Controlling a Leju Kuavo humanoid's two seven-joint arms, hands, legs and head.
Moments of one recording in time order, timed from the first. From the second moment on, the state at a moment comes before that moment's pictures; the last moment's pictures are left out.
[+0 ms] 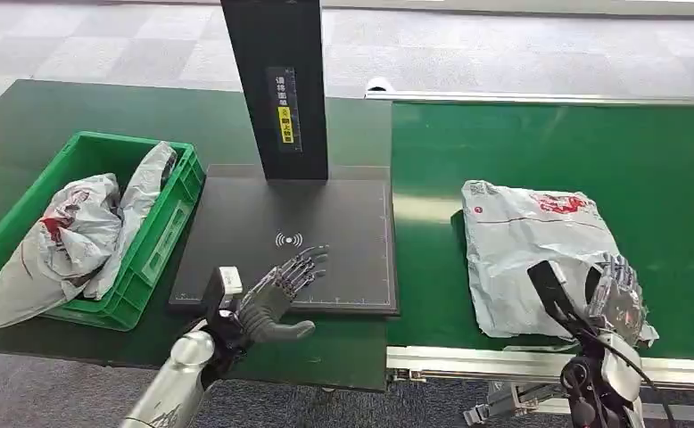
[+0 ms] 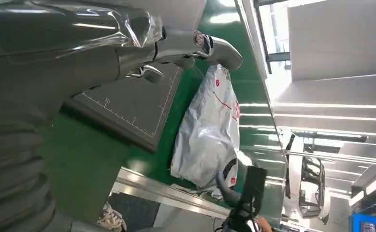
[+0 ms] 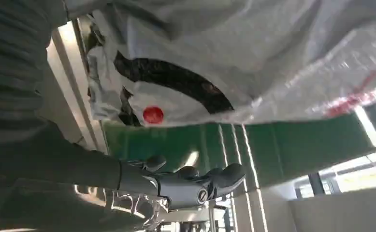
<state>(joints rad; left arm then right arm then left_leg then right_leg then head) -0.35 -0.10 -0.22 -0.96 0.00 -0.52 -0.51 -0.26 -0.16 -0.15 -0.86 1.14 -0.33 0.12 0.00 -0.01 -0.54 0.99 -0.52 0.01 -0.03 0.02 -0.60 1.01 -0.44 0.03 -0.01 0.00</state>
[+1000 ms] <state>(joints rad) -0.34 -0.11 -0.20 -0.96 -0.01 -0.50 -0.51 -0.39 -0.12 -0.15 -0.61 1.09 -0.14 -0.03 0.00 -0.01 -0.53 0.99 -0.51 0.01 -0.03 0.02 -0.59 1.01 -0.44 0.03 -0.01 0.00</state>
